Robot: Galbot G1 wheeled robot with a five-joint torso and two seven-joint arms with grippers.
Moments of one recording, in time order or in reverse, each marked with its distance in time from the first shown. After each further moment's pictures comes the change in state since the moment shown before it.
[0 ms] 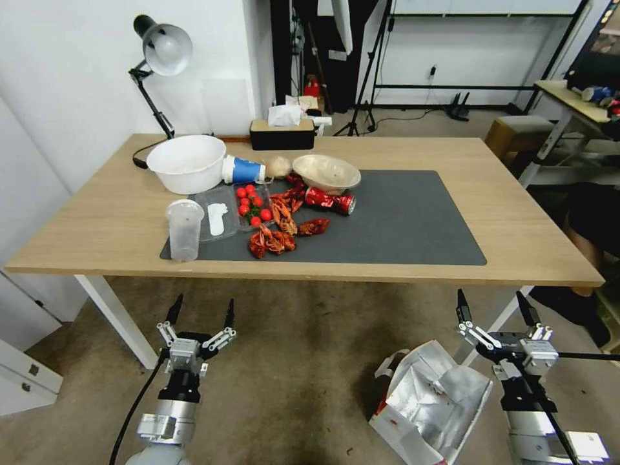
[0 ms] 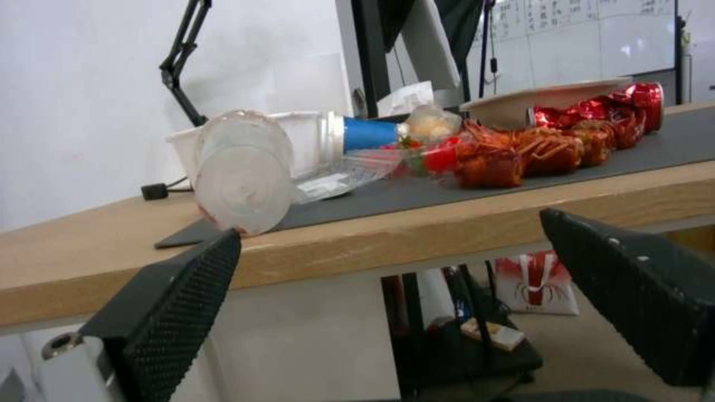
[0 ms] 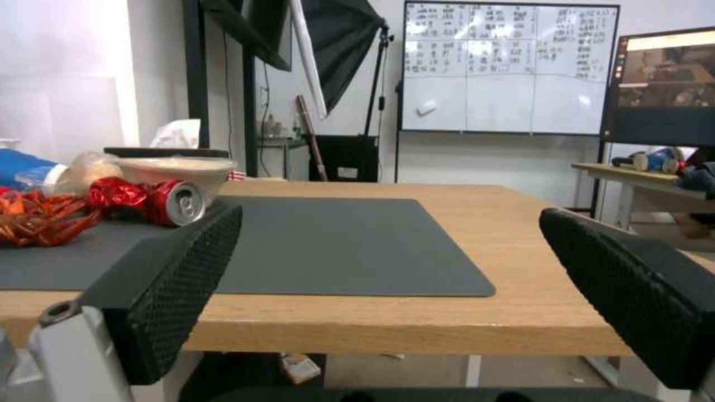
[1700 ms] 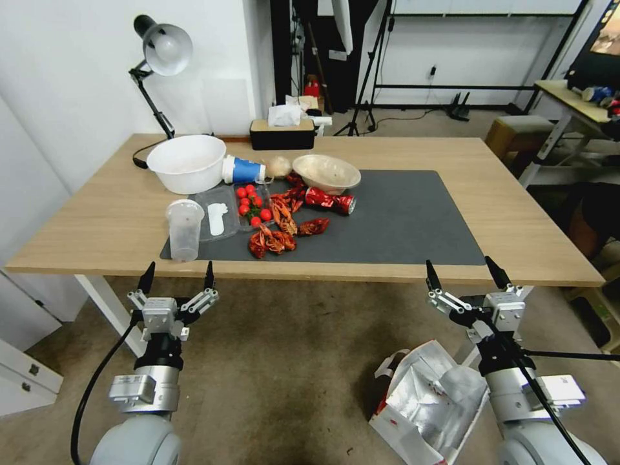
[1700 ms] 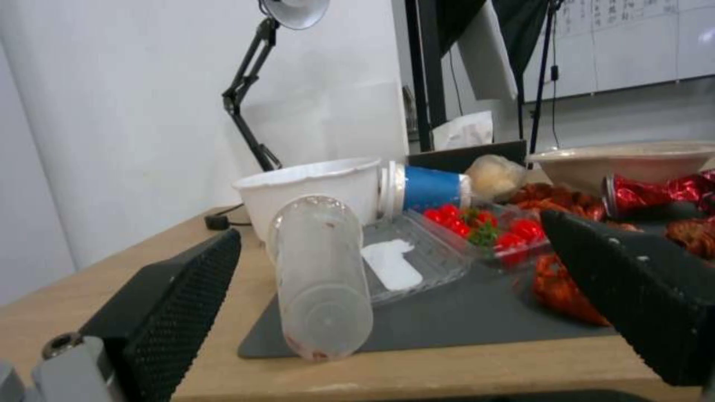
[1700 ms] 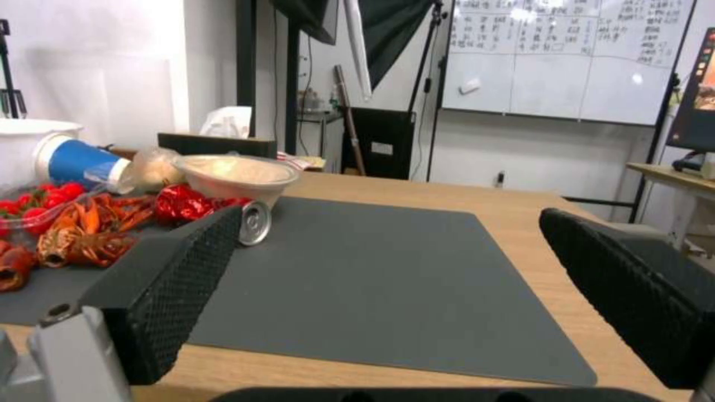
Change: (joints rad) left arm -0.001 0.060 -0.003 -0.270 -0.038 0.299 -0.167; right arm 0.031 -0.181 -0.172 0.224 -0.086 -0.328 0.223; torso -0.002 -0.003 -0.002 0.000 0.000
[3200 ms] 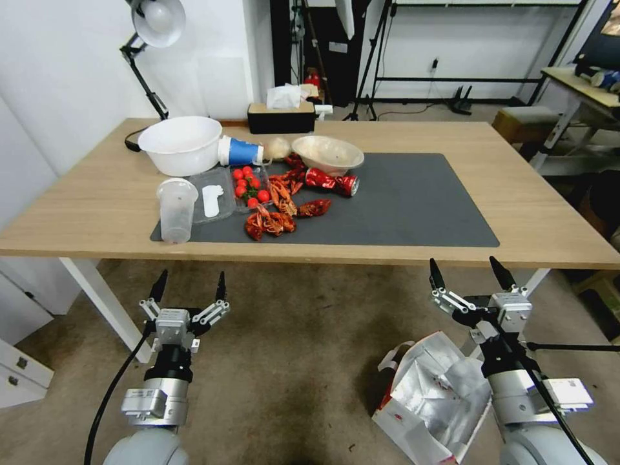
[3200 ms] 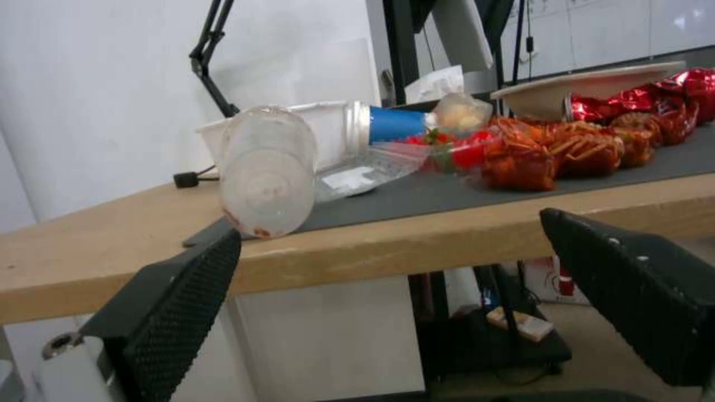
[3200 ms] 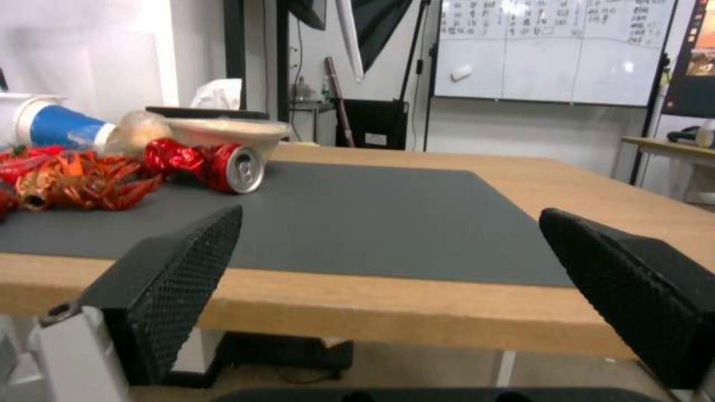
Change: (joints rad) left arm 0.040 -0.009 0.033 -0.006 0.053 -0.018 0.009; right arm -0.011 0.027 0.003 0.018 0.012 -0.006 0.006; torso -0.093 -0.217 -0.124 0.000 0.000
